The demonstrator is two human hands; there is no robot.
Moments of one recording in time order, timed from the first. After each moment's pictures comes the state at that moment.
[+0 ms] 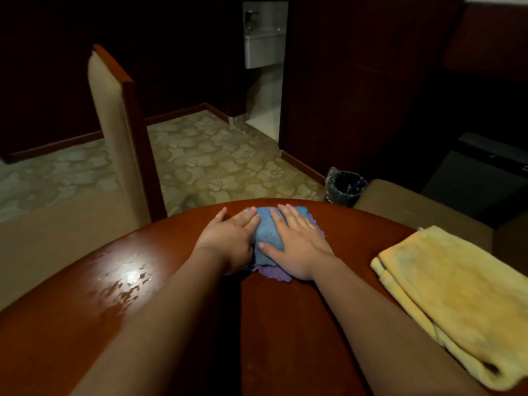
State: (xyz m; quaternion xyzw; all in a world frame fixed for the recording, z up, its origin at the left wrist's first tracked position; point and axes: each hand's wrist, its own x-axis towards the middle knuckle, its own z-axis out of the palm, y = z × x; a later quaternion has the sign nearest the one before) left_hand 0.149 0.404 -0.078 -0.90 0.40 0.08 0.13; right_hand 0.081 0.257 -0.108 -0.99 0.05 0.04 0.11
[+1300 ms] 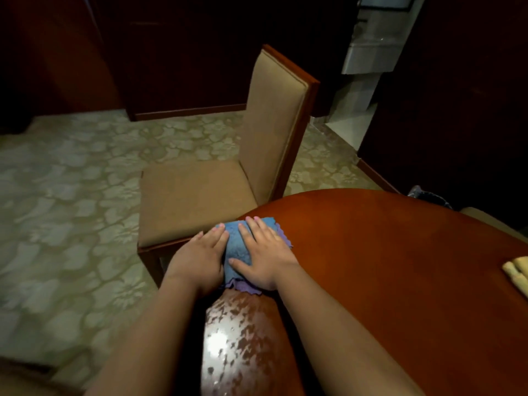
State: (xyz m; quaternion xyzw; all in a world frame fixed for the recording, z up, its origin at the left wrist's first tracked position) left_hand 0.082 0.770 -0.088 -0.97 0.22 0.09 0.04; right_hand 0.077 0.608 -0.104 -0.98 -0.17 0.07 0.10
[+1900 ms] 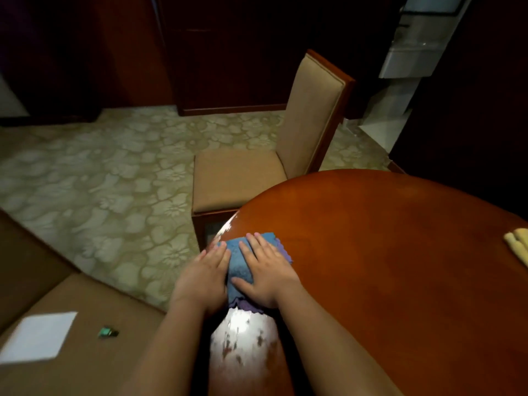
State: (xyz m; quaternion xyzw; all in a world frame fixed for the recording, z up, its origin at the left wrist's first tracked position) left_hand -0.110 0.844 -0.077 -0.98 0.14 0.14 0.05; right_hand -0.086 0.689 -0.102 -0.96 -0.25 0.09 0.09
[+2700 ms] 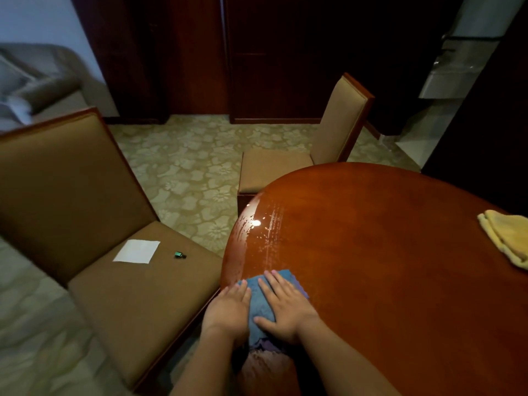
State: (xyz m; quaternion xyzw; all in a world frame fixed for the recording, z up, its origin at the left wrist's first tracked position) left_hand -0.390 0.822 -0.057 -0.97 0.07 0.22 0.06; right_hand -0.348 0.672 -0.087 -0.93 -0.33 0.17 0.07
